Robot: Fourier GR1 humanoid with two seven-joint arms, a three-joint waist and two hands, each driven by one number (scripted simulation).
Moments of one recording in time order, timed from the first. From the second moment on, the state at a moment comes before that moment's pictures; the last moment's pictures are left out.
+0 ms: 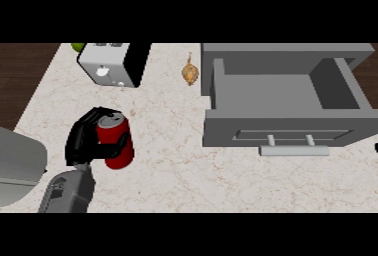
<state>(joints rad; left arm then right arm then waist) -0.26 0.04 0.25 -1.13 0.03 -0.09 -0.30 0.31 -0.02 -0.26 -2.19 -0.12 0.21 0.09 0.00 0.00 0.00</state>
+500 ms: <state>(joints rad) -0.36 0.01 0.06 -1.35 -0.01 0.07 -0.07 0.33 -0.01 -0.27 -2.22 -0.13 0.22 0.09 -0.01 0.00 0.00</state>
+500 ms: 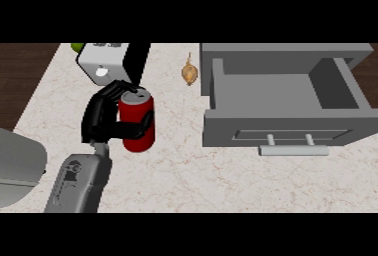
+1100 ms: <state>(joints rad) -0.67 0.00 -0.12 -1.38 -0.01 0.28 0.21 0.30 -0.01 -0.27 -2.22 -0.12 0.21 0.11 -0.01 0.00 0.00</state>
